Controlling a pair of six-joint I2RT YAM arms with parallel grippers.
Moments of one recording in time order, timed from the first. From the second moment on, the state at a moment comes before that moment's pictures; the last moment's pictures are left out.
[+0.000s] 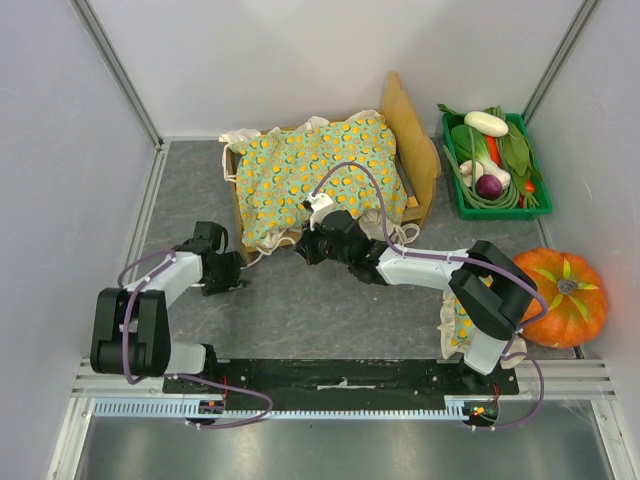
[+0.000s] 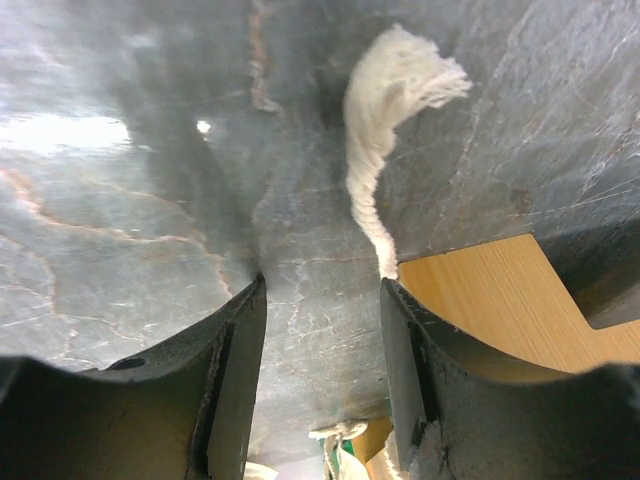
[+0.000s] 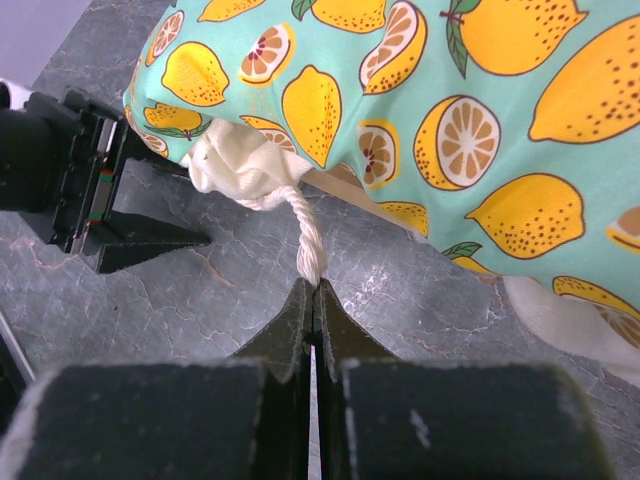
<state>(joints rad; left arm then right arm) -0.06 1.40 0.66 -0.55 0.06 -1.82 0.89 1.75 1.02 0.32 -0.02 0.38</state>
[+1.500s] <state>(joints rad) -0.06 1.55 0.82 -0.73 -0.02 -1.86 0.89 1.75 1.02 0.32 -0.03 0.39</state>
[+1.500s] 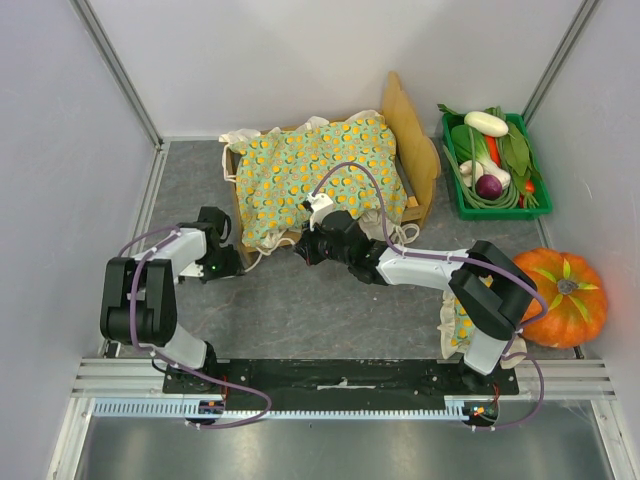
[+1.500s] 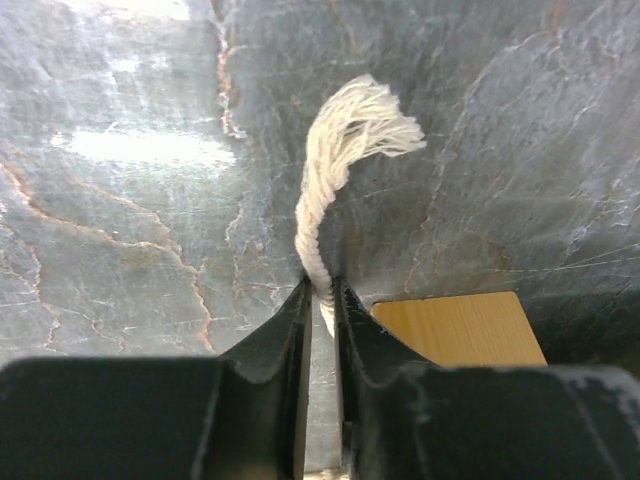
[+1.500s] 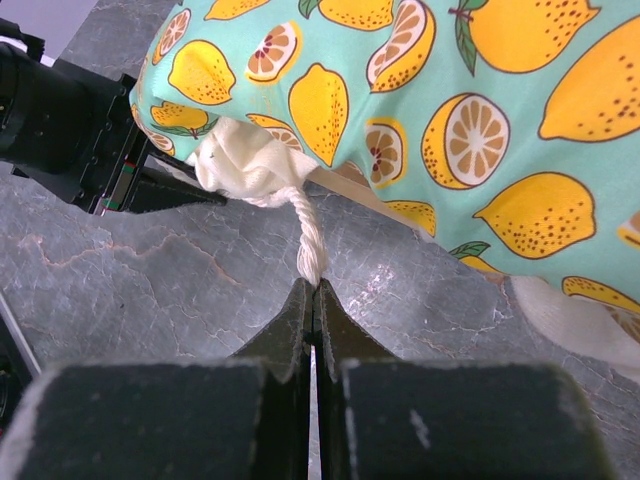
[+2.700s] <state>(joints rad) 0.27 1.29 0.68 -0.36 -0.05 -1.12 0.86 1.75 1.05 0.21 0.12 0.34</state>
